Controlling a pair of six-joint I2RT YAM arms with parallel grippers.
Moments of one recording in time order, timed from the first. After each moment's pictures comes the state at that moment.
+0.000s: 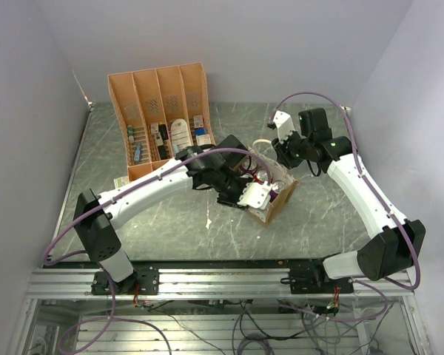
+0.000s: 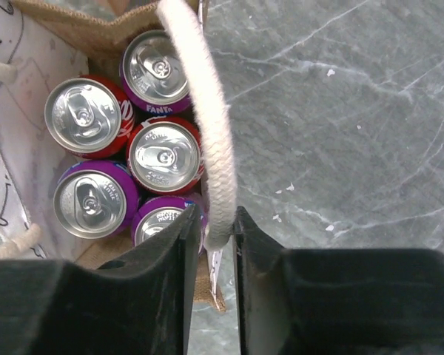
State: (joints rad) left arm -0.97 1.64 1.56 -0.94 0.54 1.04; right arm 0.32 1.39 1.32 -0.77 -0.22 -0.45
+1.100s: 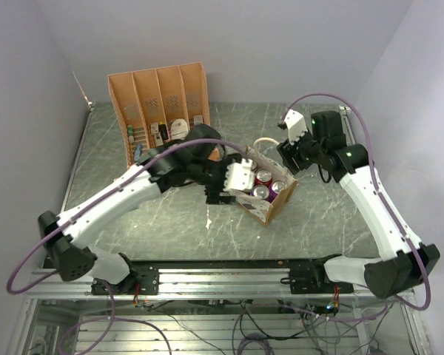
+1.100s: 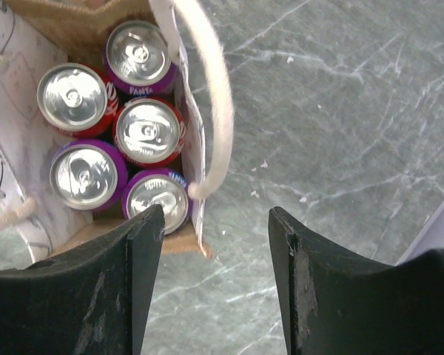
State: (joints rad) left arm -0.92 1.45 1.51 -0.81 0.50 0.82; right arm 0.32 1.29 1.36 -0.82 -0.14 -0.44
